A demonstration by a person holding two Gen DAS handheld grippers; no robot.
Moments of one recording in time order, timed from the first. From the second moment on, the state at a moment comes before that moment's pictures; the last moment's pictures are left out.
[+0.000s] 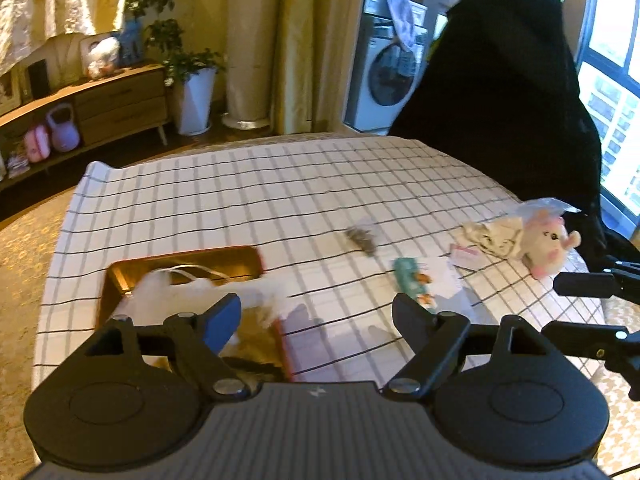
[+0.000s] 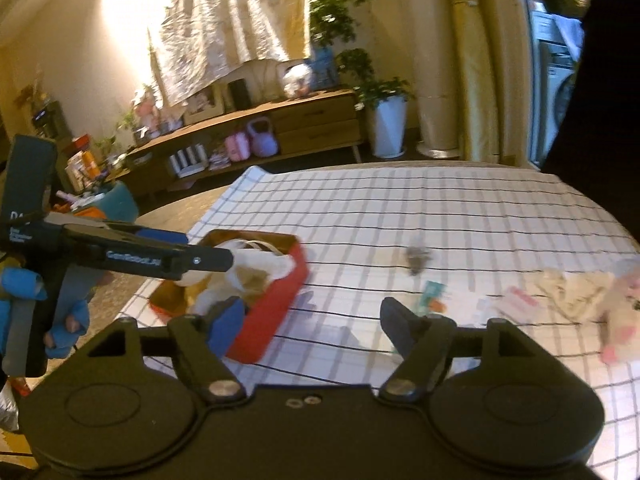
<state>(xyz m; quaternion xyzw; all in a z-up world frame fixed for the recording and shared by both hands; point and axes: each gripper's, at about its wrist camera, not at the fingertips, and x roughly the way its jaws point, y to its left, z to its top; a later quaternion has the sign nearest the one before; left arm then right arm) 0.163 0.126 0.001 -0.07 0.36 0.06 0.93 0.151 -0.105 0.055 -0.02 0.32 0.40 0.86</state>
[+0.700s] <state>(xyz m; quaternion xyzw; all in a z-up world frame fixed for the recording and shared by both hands) 0.257 0.078 -0.028 -0.07 0.37 0.03 0.93 0.226 -0.180 0.002 -0.01 0.35 0.30 0.89</state>
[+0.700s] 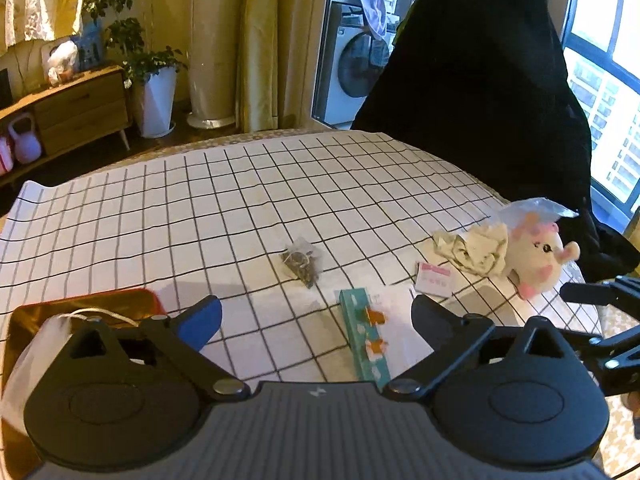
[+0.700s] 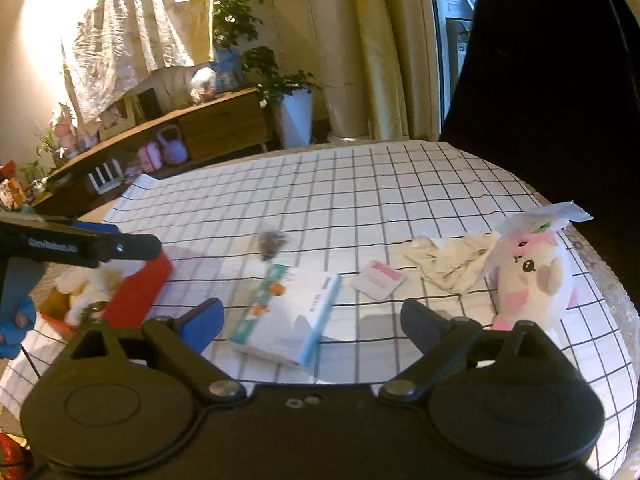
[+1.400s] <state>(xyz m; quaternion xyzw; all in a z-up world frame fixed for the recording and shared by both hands) 0.369 0.086 -0.085 -0.08 0.42 0.08 0.90 0.320 -0.150 -0.064 -0.14 0.39 0.34 0.85</state>
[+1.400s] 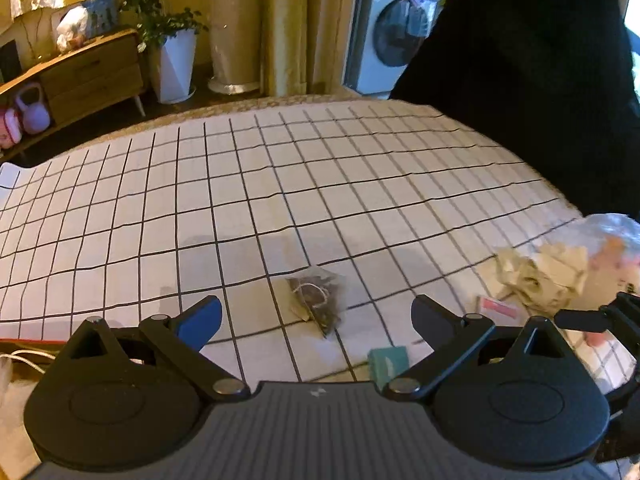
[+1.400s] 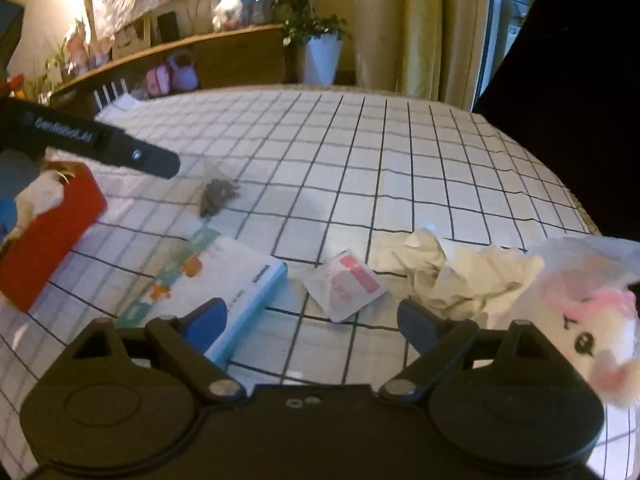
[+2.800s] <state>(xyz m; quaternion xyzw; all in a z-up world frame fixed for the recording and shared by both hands) 0.412 0.088 -0.136 -0.06 0.45 0.10 0.89 0.347 -0.139 -0.090 -0.13 0.37 0.32 0.86</state>
